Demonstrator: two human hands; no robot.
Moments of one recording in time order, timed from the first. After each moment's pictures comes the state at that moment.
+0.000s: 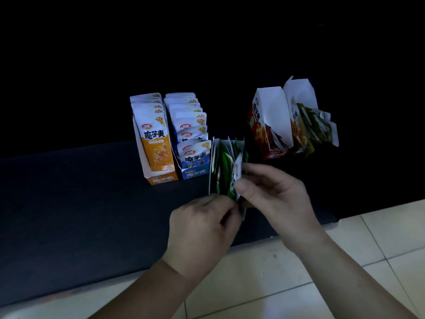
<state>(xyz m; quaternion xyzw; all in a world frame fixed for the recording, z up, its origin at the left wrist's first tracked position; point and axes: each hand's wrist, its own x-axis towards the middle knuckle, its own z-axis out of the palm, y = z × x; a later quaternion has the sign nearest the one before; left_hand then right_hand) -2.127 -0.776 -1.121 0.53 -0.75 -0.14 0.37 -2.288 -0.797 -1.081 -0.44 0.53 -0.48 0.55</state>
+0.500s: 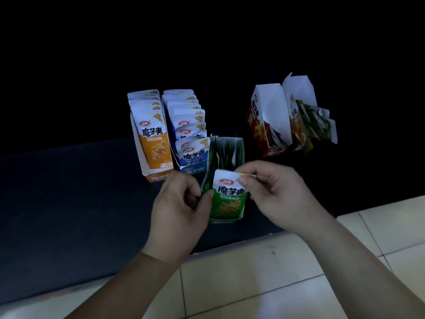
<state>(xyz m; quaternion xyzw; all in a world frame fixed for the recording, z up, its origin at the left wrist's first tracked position) -2.104 -0.787 -1.130 0.62 -0.59 -0.27 0.45 -2.304 -0.813 -1.083 -0.63 0.54 -0.33 0.46</state>
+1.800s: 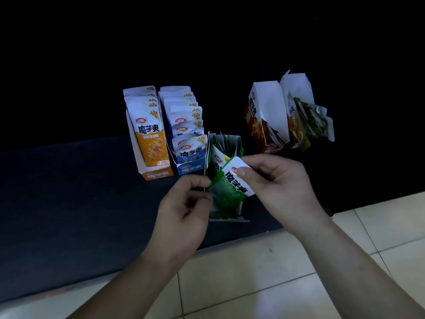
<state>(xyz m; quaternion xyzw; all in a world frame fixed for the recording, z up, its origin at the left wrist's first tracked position) -2.115 -0.777 -1.119 0.57 -0.44 -0.51 0.46 -2.296 -0.814 -1.080 -0.53 0.57 -0.43 0.46</state>
